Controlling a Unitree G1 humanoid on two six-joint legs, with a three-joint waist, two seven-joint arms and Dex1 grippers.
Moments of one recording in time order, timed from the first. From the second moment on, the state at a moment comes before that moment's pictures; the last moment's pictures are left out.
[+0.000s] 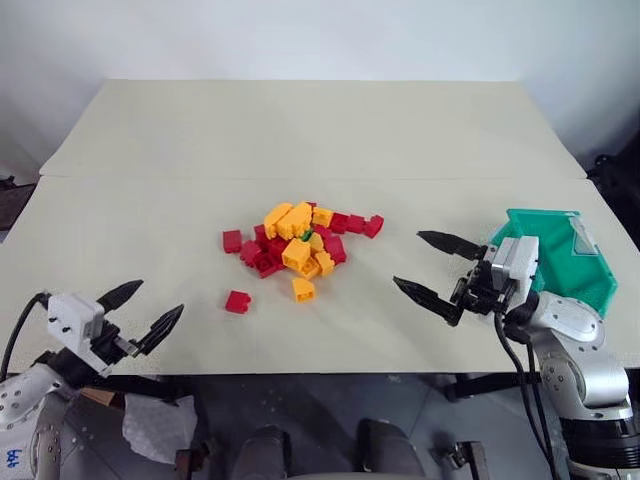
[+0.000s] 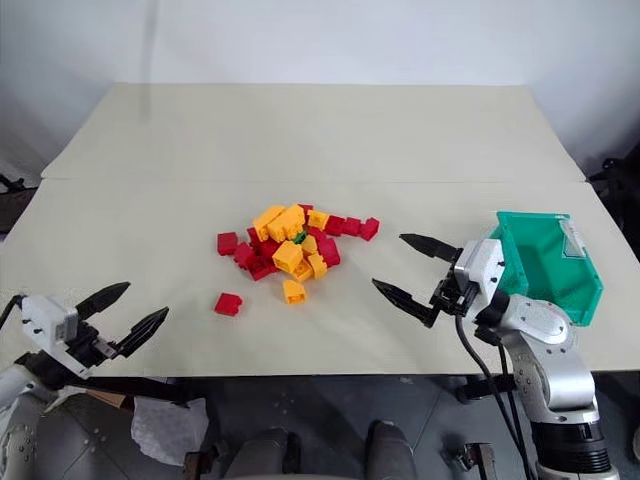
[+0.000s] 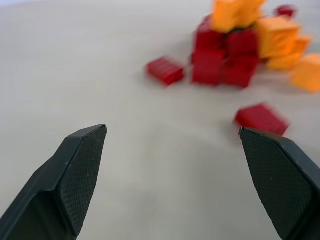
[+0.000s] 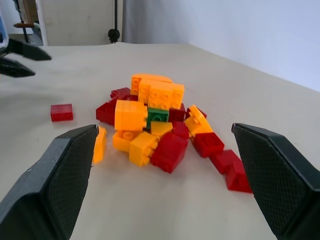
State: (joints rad) left arm 0.26 0.55 0.53 -0.13 -0.49 0.07 -0.75; right arm -0.16 -0.57 -0.13 -0.27 0.54 0.12 0.94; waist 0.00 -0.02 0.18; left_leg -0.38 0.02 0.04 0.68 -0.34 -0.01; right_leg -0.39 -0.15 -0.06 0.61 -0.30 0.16
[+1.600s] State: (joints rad) left arm 0.22 0.51 0.39 -0.34 -0.54 0.12 -0.77; right arm -1.10 -0.03 0.24 0.87 0.04 0.03 0.66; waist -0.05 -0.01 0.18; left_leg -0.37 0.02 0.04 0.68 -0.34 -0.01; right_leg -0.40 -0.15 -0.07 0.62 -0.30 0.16
